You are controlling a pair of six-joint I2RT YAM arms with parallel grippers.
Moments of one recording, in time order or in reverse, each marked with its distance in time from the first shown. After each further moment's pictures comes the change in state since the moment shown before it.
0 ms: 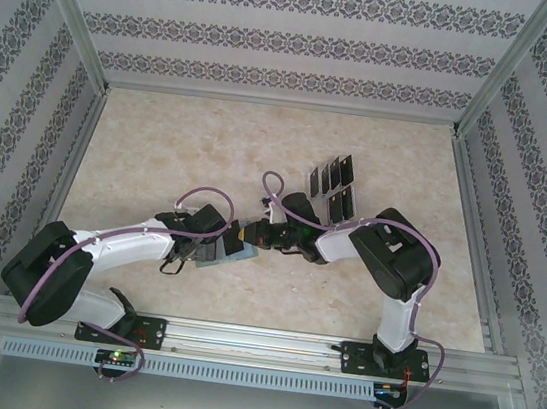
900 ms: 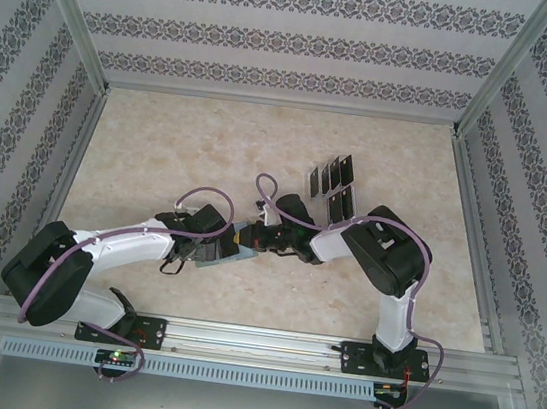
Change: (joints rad) left arm 0.000 0.000 0.000 0.000 0.000 0.000; right arm 0.025 0.048 0.030 0.003 -0.014 0.009
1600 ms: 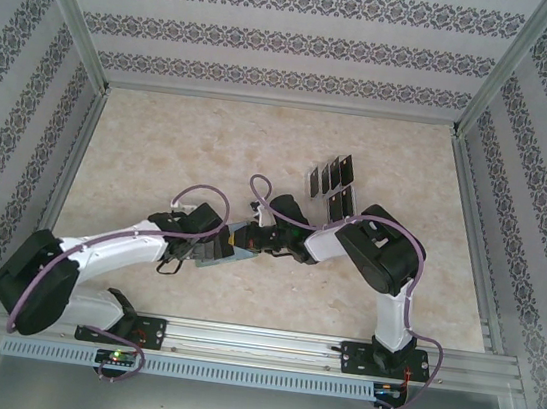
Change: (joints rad) left arm 0.001 -0.089 0.000 -0.027 -0.001 -0.025; right arm 0.028 0.033 0.034 0.000 0.000 0.022
